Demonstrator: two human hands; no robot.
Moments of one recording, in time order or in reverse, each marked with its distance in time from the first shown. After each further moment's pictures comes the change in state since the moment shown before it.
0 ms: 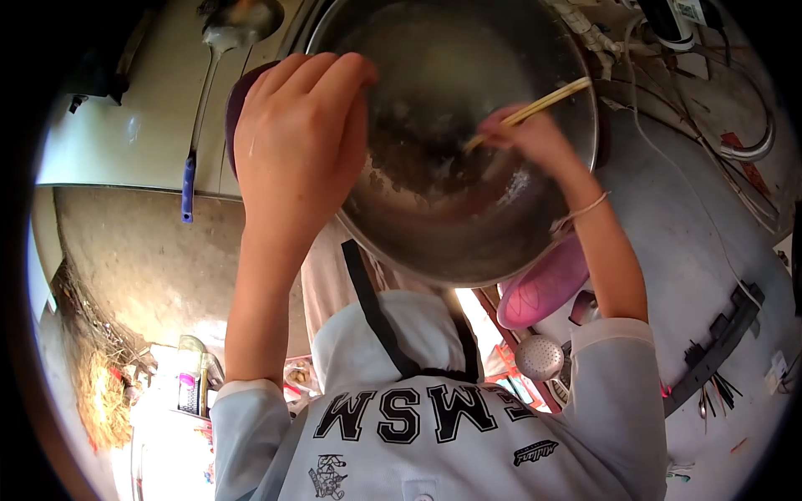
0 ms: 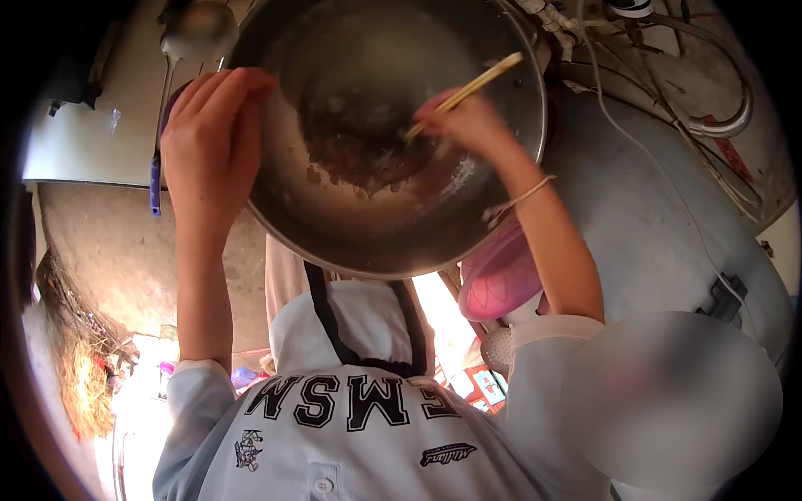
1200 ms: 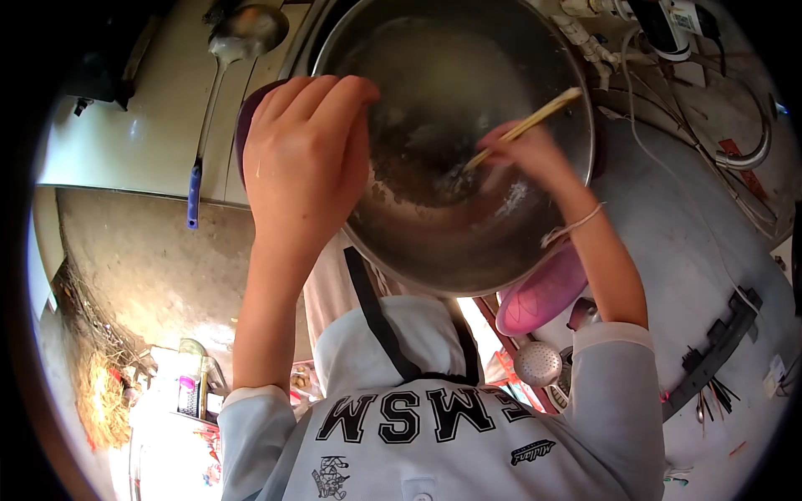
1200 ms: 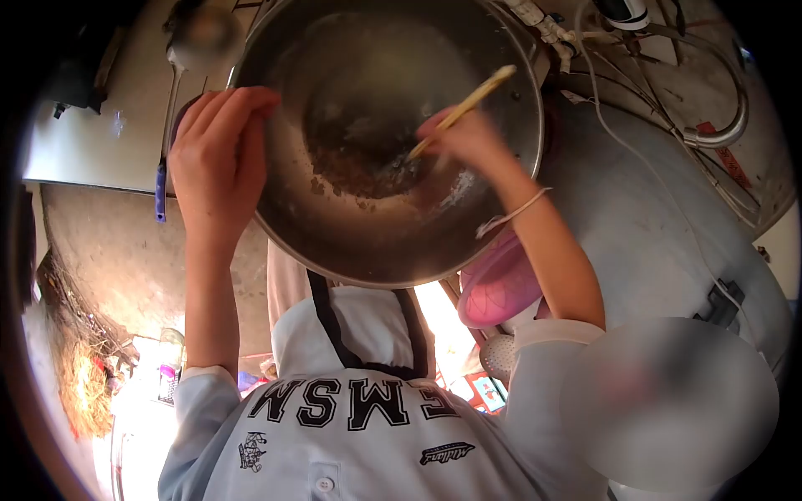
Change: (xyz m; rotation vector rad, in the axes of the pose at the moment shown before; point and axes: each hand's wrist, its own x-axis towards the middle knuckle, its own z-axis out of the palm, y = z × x) left_hand 0.000 0.000 -0.001 -0.022 0.023 -0.045; right_hand 0.000 0.011 -0.007 -0.032 0.019 0.123
